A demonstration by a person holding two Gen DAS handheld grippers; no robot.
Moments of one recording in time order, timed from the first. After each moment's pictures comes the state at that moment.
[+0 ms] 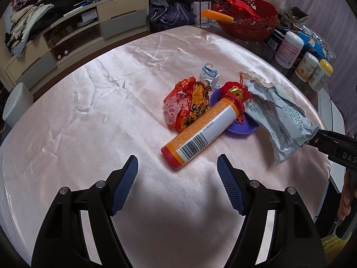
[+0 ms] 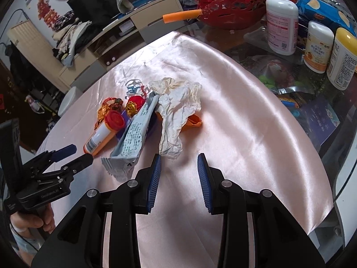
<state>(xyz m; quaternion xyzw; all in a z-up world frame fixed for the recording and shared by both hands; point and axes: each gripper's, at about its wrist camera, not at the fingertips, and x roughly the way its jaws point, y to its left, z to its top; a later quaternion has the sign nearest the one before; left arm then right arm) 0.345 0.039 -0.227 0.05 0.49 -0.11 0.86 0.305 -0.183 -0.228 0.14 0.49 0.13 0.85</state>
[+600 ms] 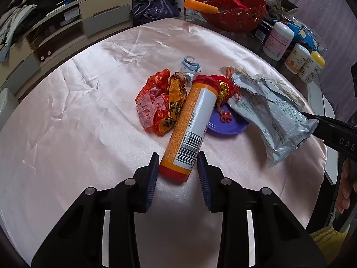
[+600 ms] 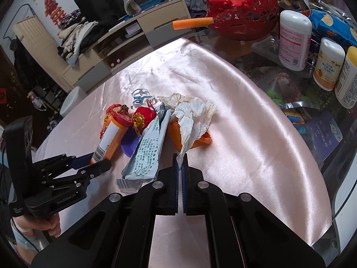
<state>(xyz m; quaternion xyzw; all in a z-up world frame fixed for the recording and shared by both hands) 0.353 0.026 -0.240 0.04 0.50 -0.16 0.85 0.316 -0.174 -0.218 0.12 0.48 0.14 0.86</state>
